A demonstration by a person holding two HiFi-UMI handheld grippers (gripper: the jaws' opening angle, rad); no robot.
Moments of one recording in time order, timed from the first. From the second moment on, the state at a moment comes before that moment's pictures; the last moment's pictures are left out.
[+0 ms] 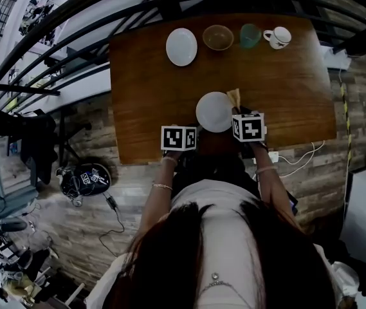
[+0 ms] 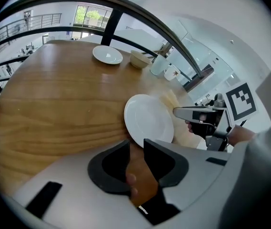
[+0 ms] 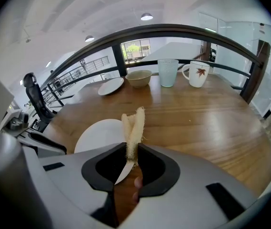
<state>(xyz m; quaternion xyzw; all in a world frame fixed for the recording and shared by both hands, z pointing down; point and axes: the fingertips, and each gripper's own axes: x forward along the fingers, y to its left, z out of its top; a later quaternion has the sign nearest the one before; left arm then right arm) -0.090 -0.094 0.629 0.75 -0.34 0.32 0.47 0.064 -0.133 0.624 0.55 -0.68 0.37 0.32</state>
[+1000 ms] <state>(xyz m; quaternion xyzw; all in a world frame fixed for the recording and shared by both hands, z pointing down) -0.079 -0.097 0.652 0.74 -0.30 0.33 0.51 -0.041 -0.143 0.641 0.42 -0.75 0.36 0.36</state>
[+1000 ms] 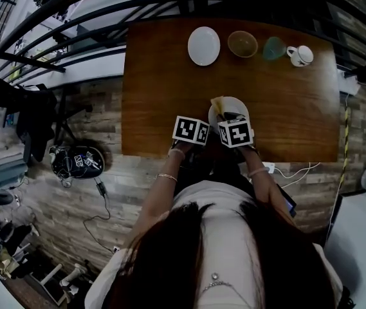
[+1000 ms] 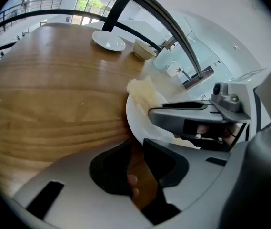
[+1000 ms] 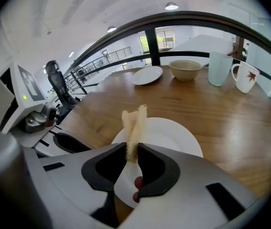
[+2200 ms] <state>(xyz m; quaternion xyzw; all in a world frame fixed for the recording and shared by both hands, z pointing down) -0.082 -0.100 0.652 0.73 -0.31 0.30 0.52 0.036 -0.131 0.639 0.49 -0.68 0.37 0.39</state>
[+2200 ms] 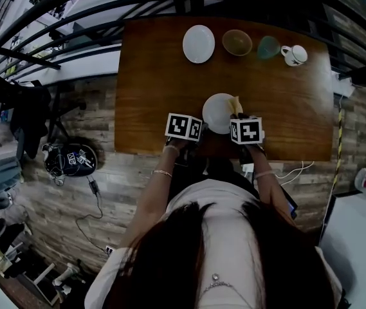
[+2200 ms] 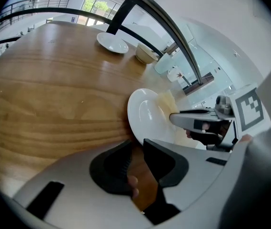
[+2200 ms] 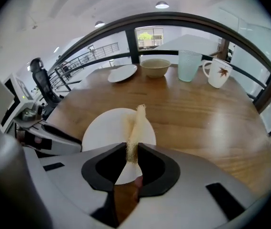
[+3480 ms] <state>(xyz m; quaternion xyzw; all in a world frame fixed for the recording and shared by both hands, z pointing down) -0.082 -0.100 0.653 0.73 -0.31 0.29 0.52 0.073 -0.118 0.629 0.52 -0.65 0.40 0.37</state>
